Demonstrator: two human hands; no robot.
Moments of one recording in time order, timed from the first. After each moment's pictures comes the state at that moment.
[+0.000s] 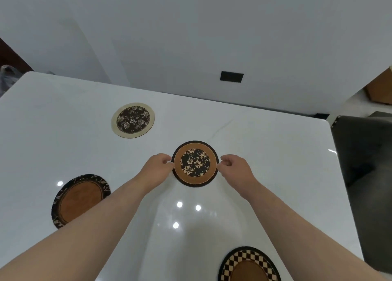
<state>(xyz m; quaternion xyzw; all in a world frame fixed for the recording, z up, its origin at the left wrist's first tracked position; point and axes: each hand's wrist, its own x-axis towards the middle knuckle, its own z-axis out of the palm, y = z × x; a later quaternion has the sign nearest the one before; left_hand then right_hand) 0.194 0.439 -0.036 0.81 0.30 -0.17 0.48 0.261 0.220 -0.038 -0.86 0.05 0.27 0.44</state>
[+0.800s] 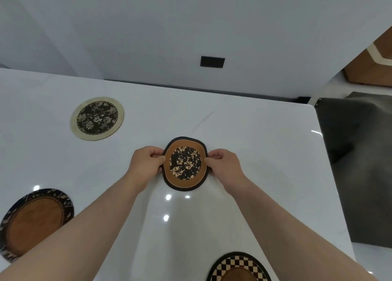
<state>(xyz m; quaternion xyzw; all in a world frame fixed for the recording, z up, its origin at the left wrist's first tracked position) 0.247 0.416 -0.082 0.74 0.35 -0.09 0.57 0.293 0.213 -0.081 -0.80 0.17 0.25 0.53</state>
